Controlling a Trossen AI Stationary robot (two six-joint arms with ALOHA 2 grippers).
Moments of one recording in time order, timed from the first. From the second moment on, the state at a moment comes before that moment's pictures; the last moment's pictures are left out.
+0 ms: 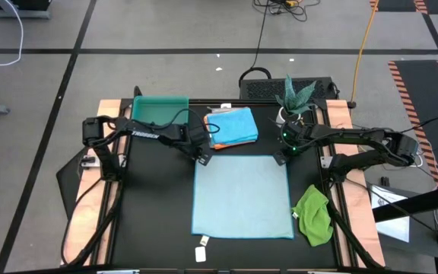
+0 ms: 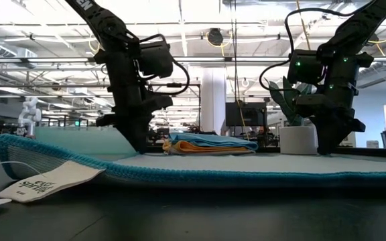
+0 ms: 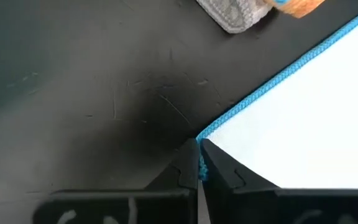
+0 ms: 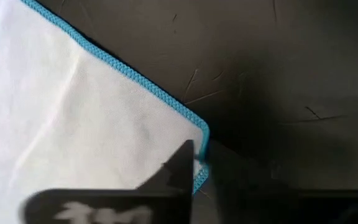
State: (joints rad) left arm 0.26 1.76 1.02 -0.52 0.00 -0.72; right arm -0.51 1.23 0.49 -0.56 -0.18 0.53
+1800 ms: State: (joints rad) left arm 0.04 1.55 1.02 -0.67 -0.15 -0.86; right arm -0.11 0.94 0.63 -0.72 0.05 0.70
